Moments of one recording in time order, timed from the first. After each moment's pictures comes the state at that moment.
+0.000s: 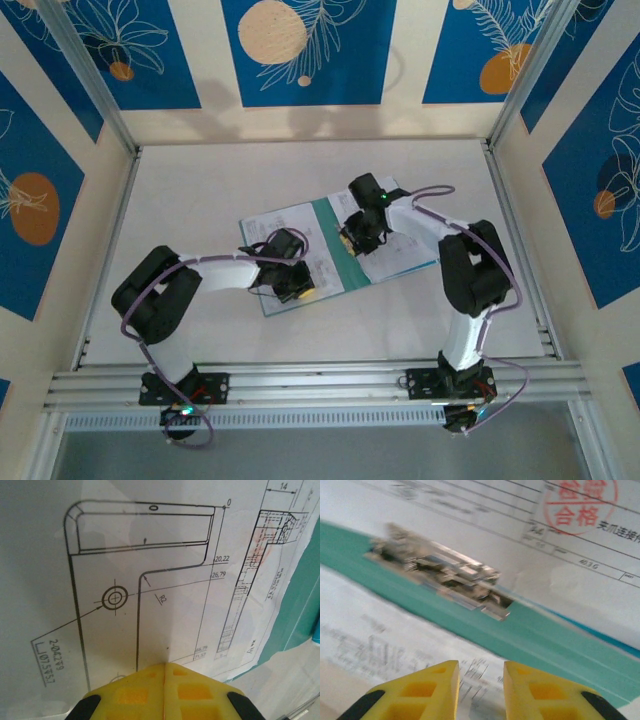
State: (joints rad) left arm -0.73 1.73 0.87 -0.24 0.32 -1.17; right arm 0.47 1.82 1.30 -0.72 -0.21 1.41
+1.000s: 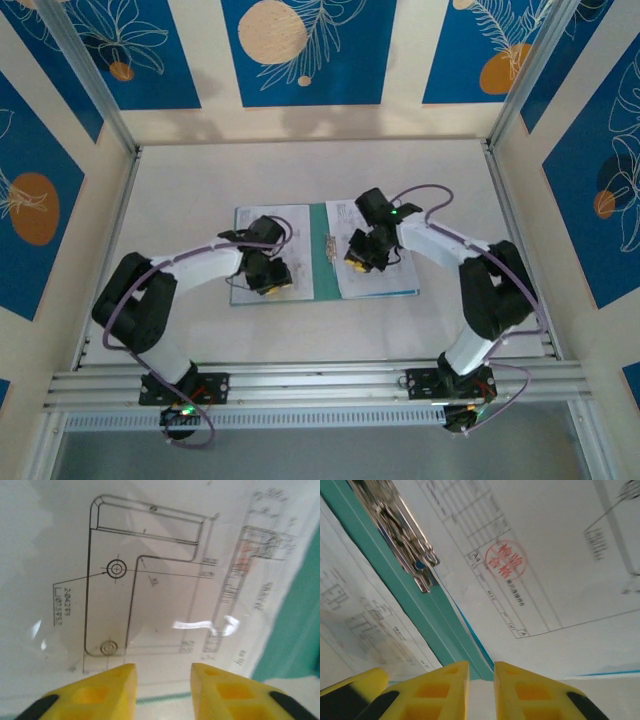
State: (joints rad) left arm -0.59 1.61 0.95 -0.62 0.22 -0.87; right arm 0.52 1.68 1.13 -0.76 -0.29 1.00
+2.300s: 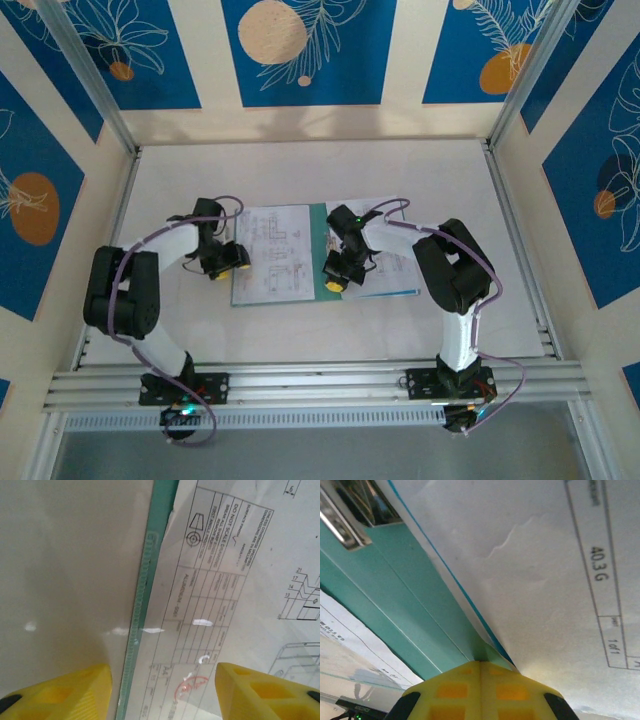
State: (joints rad) left arm -0.15 1.67 0.96 -0.68 0.28 -0.45; right arm 0.63 1.92 1.20 -0.78 -0.43 0.98
